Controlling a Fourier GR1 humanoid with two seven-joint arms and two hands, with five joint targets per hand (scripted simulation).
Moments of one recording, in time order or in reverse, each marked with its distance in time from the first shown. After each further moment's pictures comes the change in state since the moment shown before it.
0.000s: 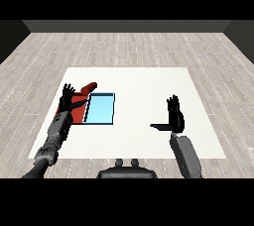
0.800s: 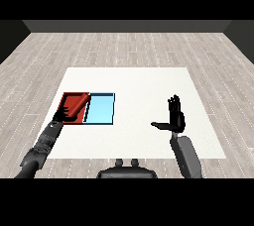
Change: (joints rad) left arm 0.022 0.128 -0.351 0.280 -0.384 0.304 0.525; right arm 0.002 -0.001 -0.004 -0.009 0.003 -0.049 0.032
